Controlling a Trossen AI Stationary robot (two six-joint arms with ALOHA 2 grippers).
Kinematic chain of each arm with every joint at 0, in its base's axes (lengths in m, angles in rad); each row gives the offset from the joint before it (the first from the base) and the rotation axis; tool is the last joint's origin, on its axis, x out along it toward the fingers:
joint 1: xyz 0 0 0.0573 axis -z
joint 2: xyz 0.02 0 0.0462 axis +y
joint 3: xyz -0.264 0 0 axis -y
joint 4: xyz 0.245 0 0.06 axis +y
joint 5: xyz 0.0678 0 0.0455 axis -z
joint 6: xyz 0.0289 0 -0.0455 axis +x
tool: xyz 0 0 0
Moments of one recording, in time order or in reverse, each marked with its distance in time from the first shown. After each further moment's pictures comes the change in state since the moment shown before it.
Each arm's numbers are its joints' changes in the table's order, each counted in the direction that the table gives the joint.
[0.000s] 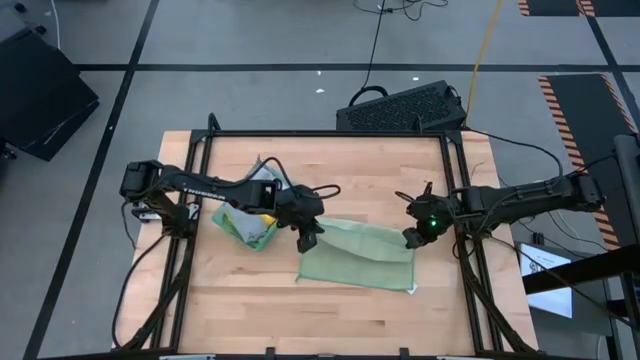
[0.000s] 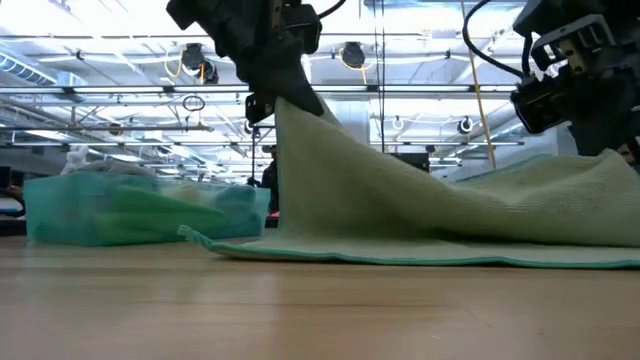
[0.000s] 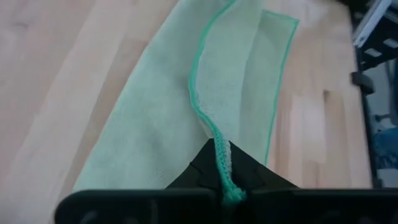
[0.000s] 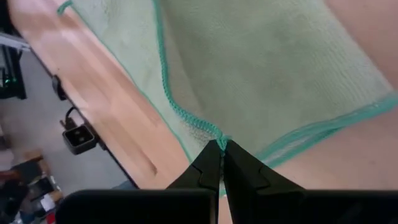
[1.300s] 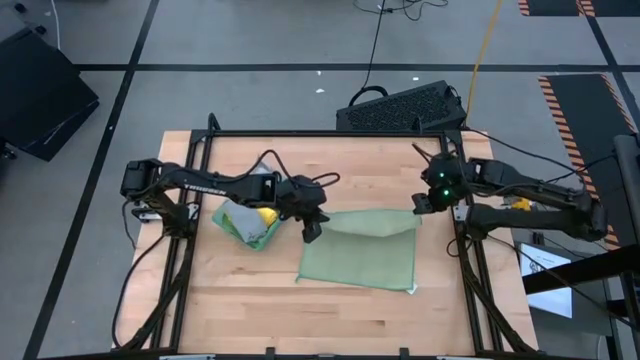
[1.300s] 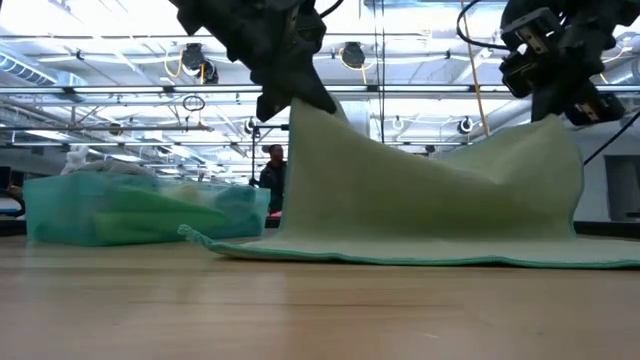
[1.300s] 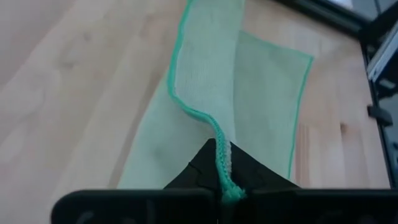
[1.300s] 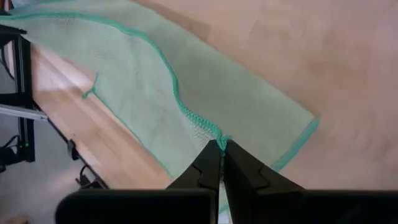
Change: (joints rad) left arm -0.055 0.000 -0.002 -0.081 -0.045 0.024; right arm 0.434 -0.056 0.257 0.391 -0.003 -0.306
